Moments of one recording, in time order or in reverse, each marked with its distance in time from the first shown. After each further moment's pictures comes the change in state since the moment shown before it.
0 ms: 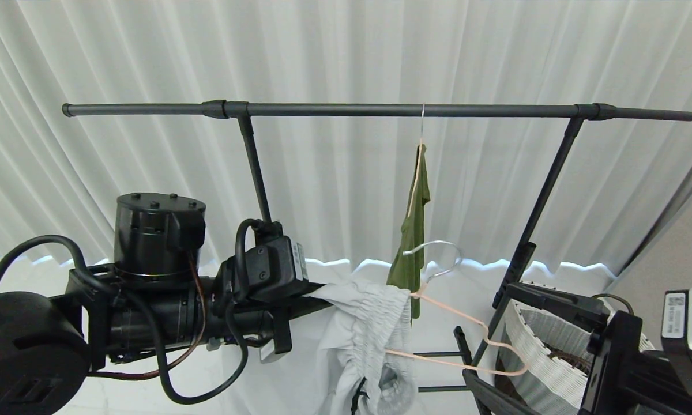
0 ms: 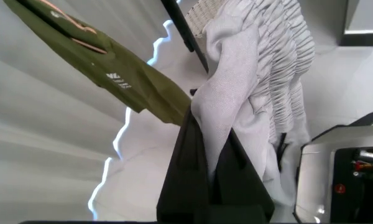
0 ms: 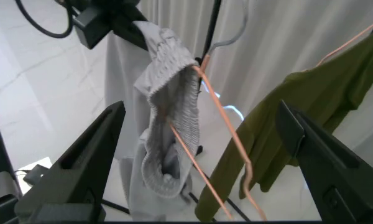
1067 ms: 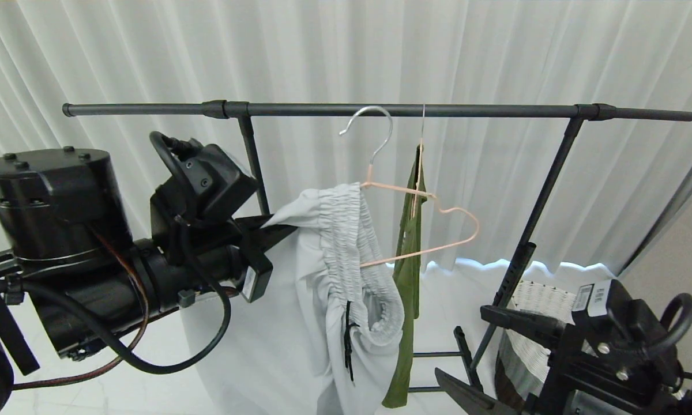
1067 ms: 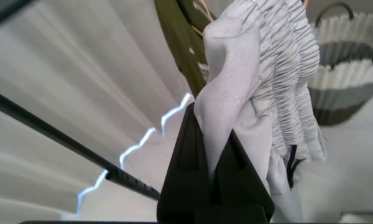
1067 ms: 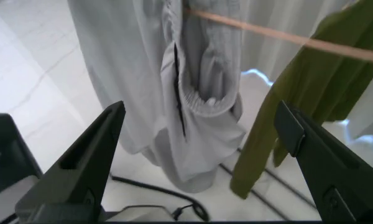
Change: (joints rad) left arm -0.018 -0.135 -0.007 -0.160 0.402 -0.298; right arm -0.026 0.144 -0.017 0.001 0.000 0.250
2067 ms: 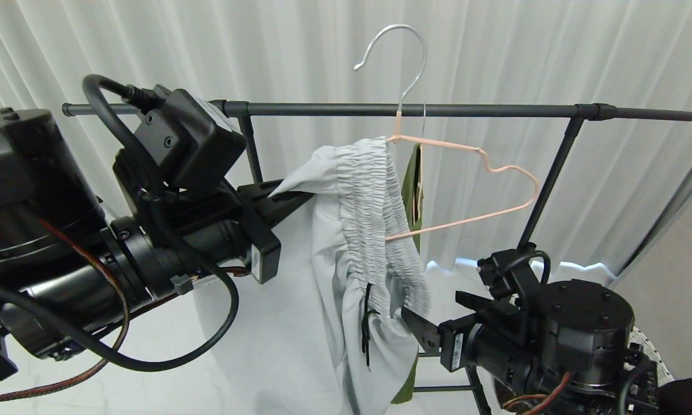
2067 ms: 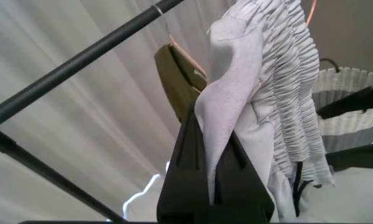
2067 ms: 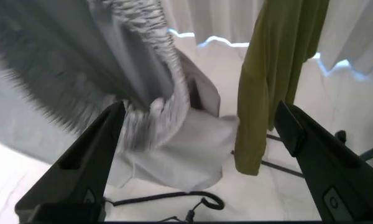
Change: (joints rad) left arm -0.098 -0.028 -0.043 -0.076 0.008 0.001; right arm -0.090 0.322 -0.204 -0.002 -0.204 0.226
